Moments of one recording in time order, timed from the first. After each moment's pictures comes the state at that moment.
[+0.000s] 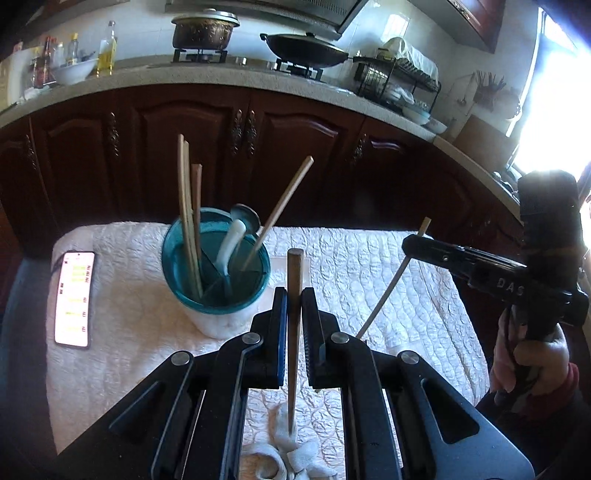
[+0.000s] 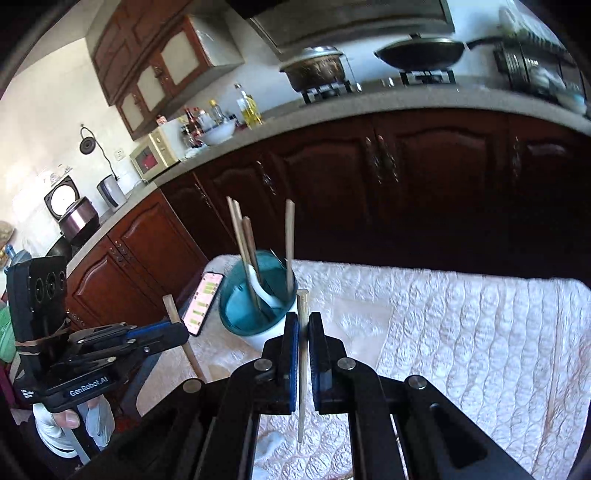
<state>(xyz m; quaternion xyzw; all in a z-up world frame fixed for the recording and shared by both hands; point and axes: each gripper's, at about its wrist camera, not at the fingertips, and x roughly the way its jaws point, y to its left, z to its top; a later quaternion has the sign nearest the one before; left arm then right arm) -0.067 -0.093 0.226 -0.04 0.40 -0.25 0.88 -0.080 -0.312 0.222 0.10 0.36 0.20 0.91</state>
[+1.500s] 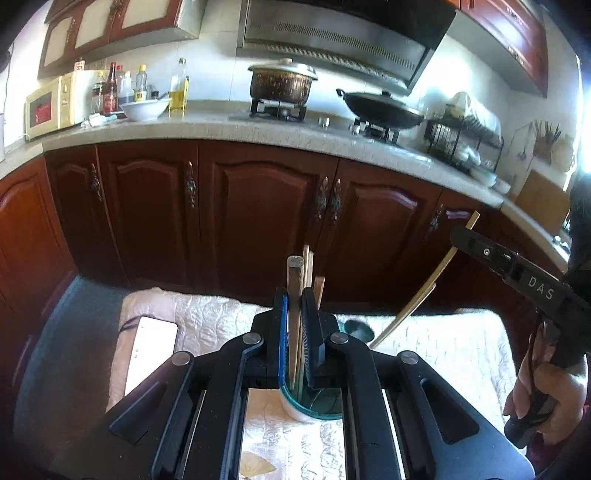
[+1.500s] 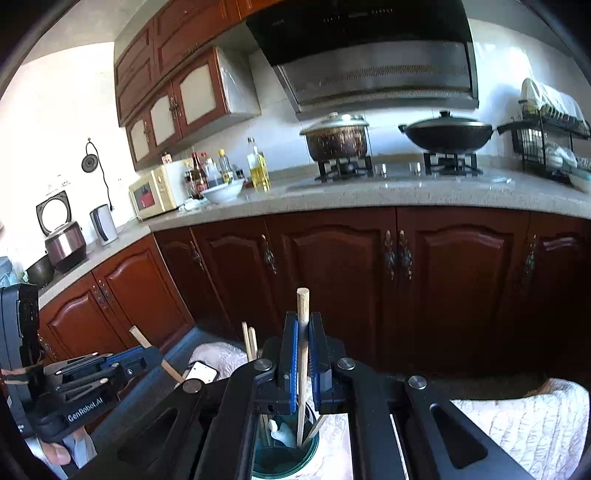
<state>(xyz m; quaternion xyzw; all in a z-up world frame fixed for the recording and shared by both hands) 0.007 -0.031 0.252 -0.05 0.33 -0.11 0.93 0.009 -0.246 0.284 0.05 0.25 0.17 0.95</state>
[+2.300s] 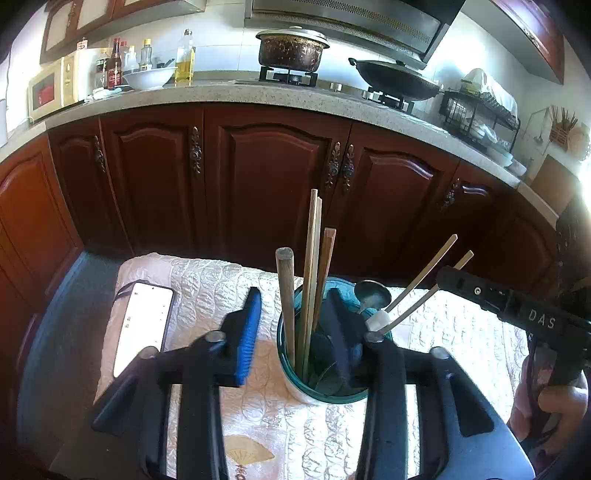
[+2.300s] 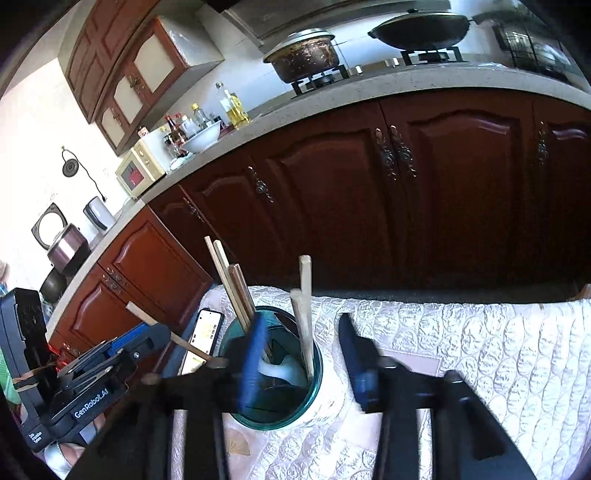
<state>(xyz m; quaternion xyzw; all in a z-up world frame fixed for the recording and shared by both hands) 0.009 -0.045 0.218 -0.05 0.38 -0.09 0.92 0.031 -0.276 0.196 0.15 0.38 0.18 0.89</state>
